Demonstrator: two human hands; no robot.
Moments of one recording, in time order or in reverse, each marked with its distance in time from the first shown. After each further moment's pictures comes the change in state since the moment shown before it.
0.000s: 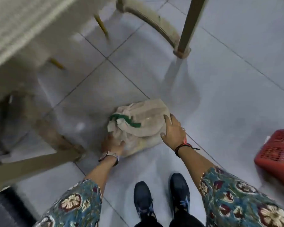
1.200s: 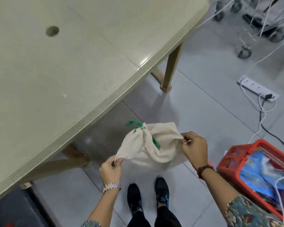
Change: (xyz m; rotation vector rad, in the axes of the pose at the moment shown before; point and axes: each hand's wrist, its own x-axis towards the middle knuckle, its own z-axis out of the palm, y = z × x) left_hand -0.236 0.086 -0.139 -0.558 0.438 -0.046; right_hand -0.190 -0.013 -0.257 0.408 0.486 0.025
